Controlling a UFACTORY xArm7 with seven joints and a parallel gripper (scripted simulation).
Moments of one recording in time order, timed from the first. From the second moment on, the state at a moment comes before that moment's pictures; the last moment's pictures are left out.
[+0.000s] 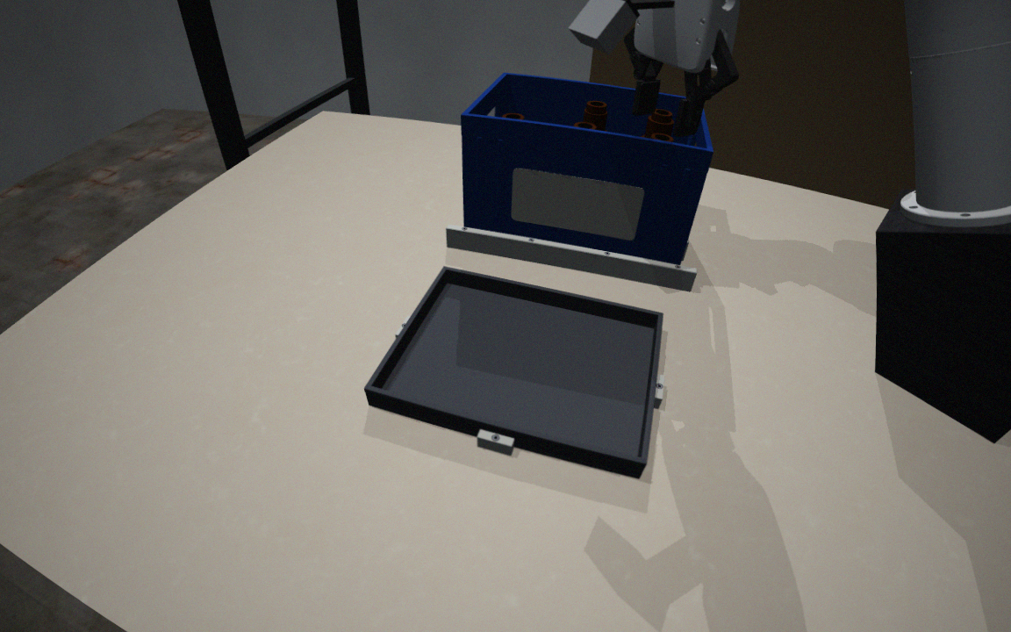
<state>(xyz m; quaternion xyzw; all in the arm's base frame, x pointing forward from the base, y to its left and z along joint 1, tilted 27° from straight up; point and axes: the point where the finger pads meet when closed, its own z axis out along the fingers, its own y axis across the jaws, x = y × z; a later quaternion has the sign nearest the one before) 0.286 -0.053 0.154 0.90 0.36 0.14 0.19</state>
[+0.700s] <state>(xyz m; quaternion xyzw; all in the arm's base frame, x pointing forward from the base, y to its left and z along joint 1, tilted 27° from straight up) 0.266 -0.042 0.194 0.90 0.36 0.14 0.19</state>
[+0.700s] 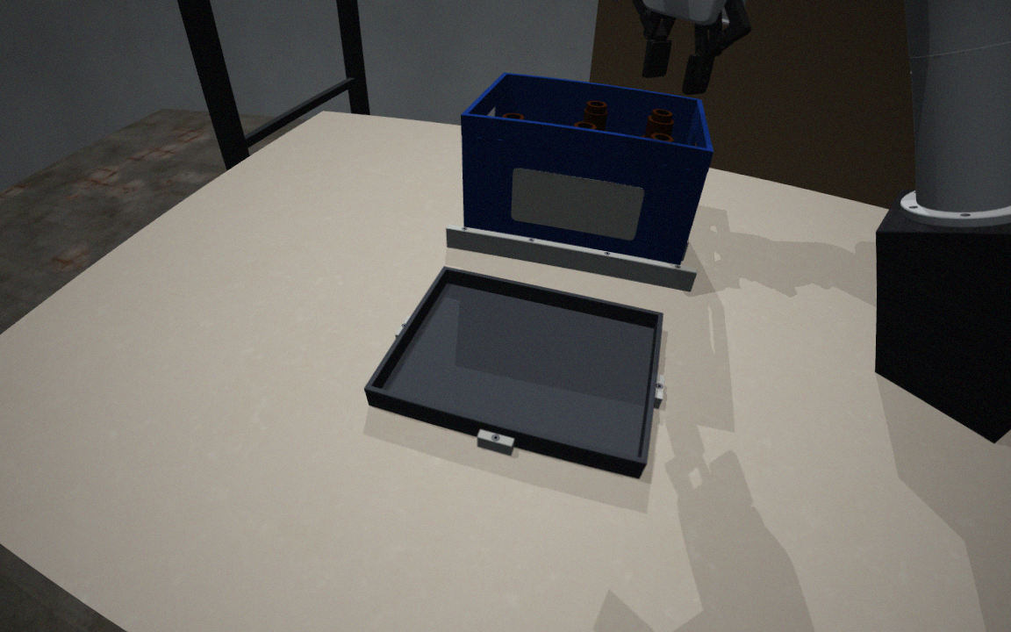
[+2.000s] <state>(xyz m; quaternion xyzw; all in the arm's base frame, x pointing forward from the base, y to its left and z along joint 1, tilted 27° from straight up) 0.266 -0.048 0.197 0.90 0.36 0.14 0.19</state>
